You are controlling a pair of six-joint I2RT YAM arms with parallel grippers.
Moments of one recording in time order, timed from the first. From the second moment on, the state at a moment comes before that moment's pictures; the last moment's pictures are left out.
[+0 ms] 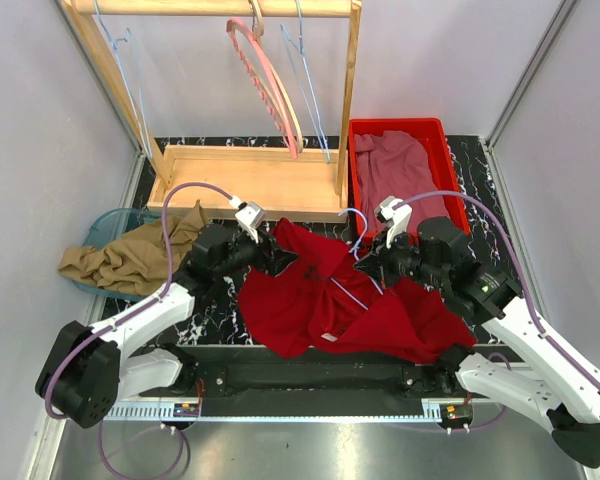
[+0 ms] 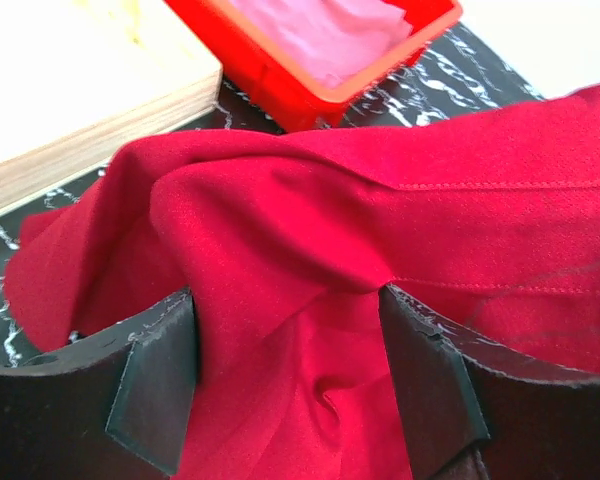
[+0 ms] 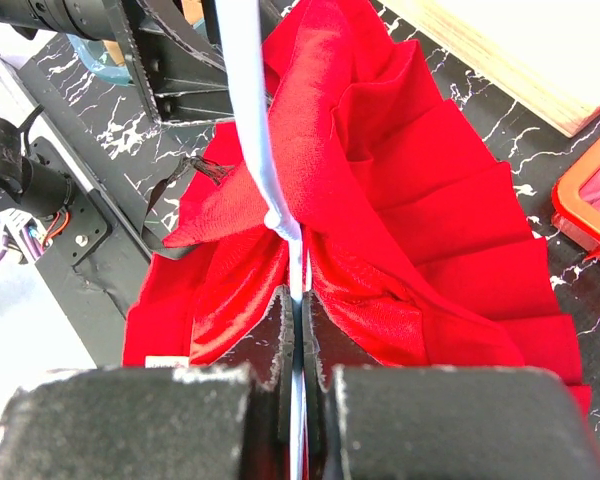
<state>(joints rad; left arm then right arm) -0.51 1.12 0.51 0.36 0.43 -0.26 0.70 0.84 0.96 -0.55 -0.24 0.17</state>
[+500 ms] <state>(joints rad) -0.44 1.15 0.47 0.56 0.61 -0.39 0.70 0.84 0.96 -0.57 -0.24 0.18</state>
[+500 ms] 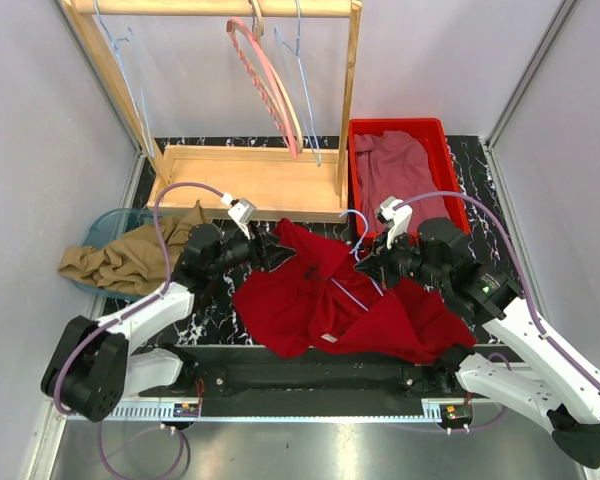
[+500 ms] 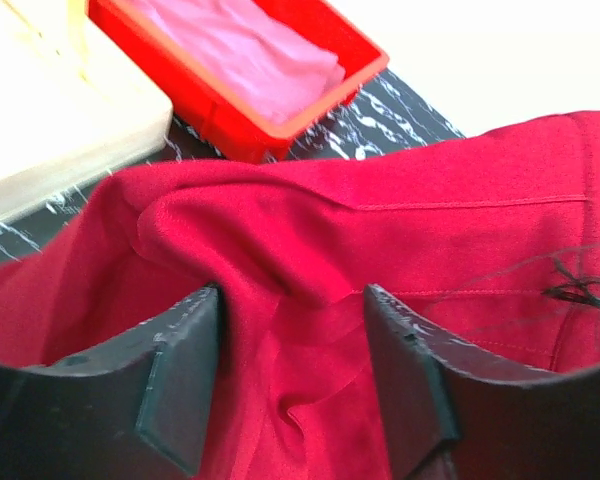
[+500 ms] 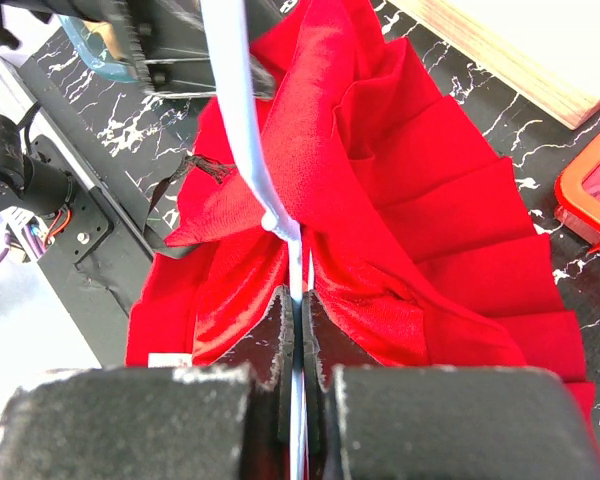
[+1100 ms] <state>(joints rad) -0.44 1.25 0.55 0.43 0.39 -0.44 0.70 0.84 0.96 -0.57 -0.25 0.19</state>
